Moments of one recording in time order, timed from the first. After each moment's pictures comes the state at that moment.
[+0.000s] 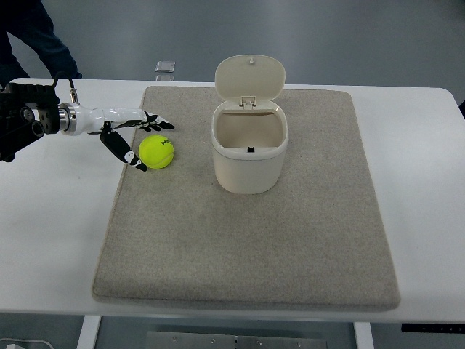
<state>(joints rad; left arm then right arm) -1.15 0.55 0.03 -0.71 1.04 -0.40 -0.47 0.02 0.00 -0.05 0.21 0.05 -0.08 0.14</state>
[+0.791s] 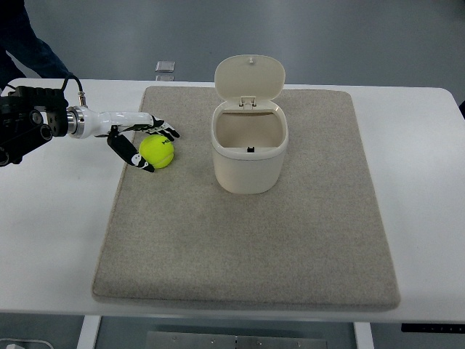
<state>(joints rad) -1.15 0.53 0.04 -0.71 1.05 -0.39 -0.47 0.02 0.00 -0.05 0.21 0.05 -0.08 0.14</state>
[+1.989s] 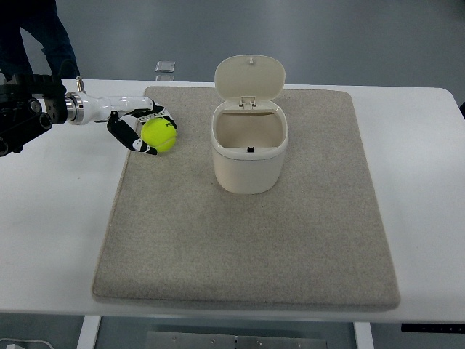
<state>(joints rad) -1.19 0.53 0.03 -0.71 1.05 -0.34 -0.46 0.02 0.00 -0.05 0.21 0.05 -0.08 0.14</state>
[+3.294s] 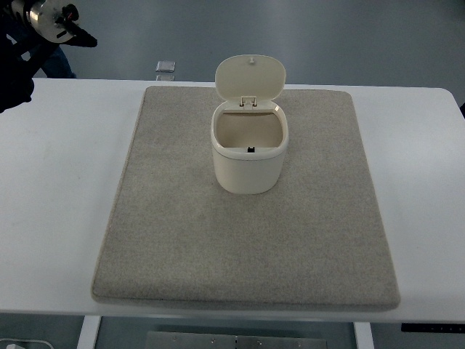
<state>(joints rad) -1.35 0.44 -0.49 -0.93 0.26 -0.22 -0.45 0.02 0.00 -0.05 0.21 0.05 -0.08 0.14</state>
